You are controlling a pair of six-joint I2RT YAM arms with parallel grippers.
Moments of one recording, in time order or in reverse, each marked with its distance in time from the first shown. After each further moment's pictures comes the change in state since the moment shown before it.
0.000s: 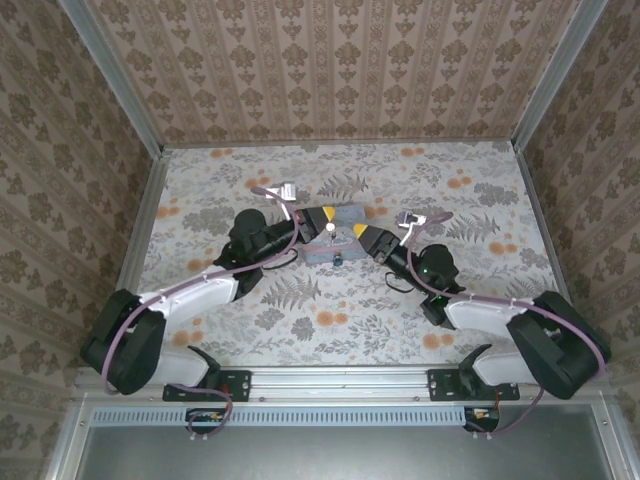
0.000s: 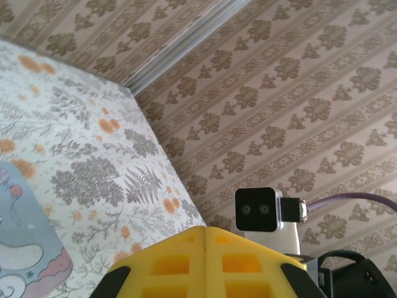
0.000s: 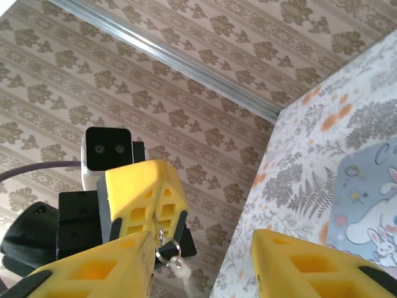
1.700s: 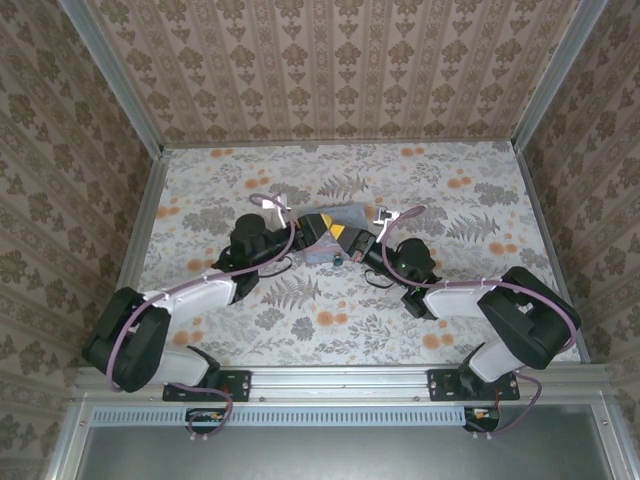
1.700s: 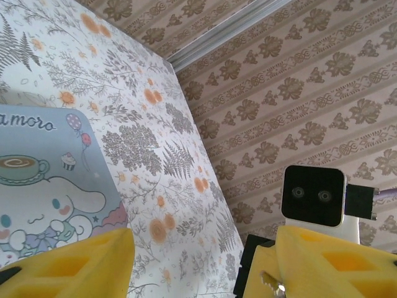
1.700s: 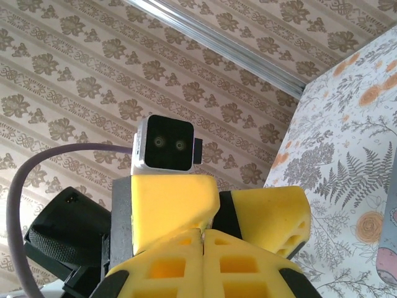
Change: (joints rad) left arm 0.035 0.034 -0.066 -0.052 -0.004 -0.058; right arm 0.090 0.218 0.119 0.106 -0.008 0.004
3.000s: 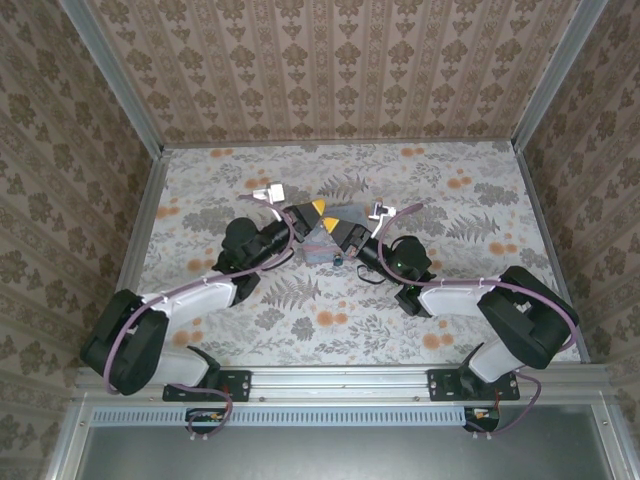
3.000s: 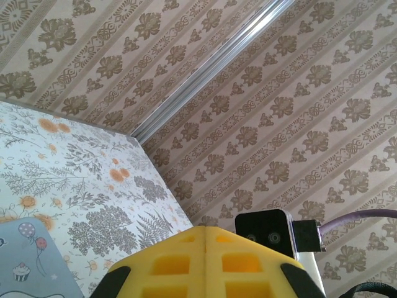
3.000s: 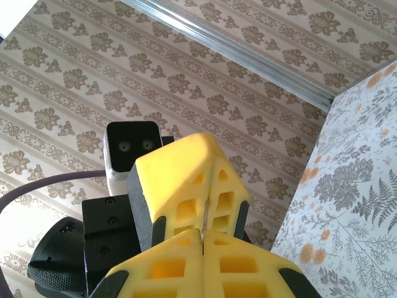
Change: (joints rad) left arm -0.018 -0.033 -0.015 0.249 -0.105 0.095; right arm 0.043 0.009 0.061 0.026 0.061 0.030
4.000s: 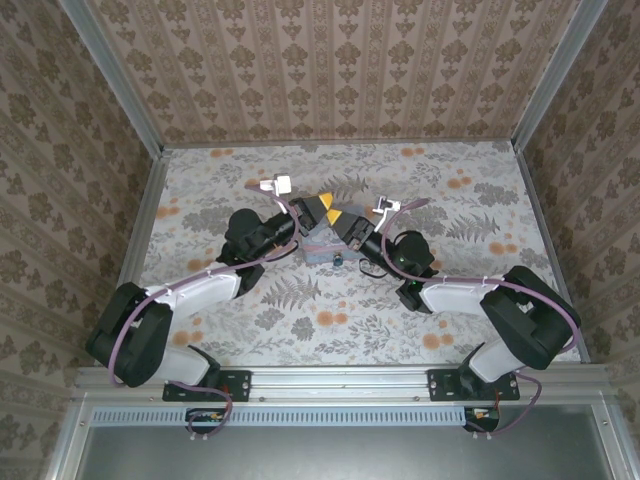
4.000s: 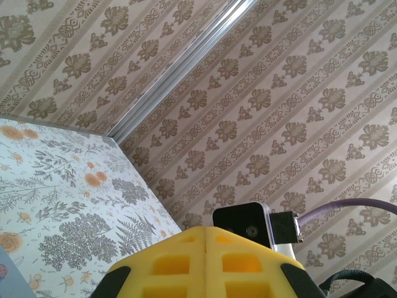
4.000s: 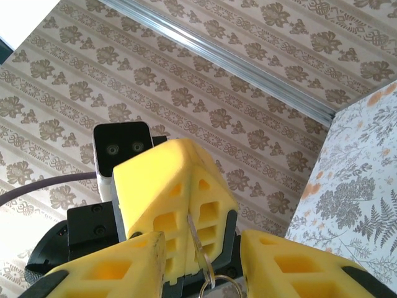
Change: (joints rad) left arm 0.000 0.056 0.087 0.009 0.075 0.008; right arm -0.019 -0.007 0.026 -0.008 -0.004 0.000
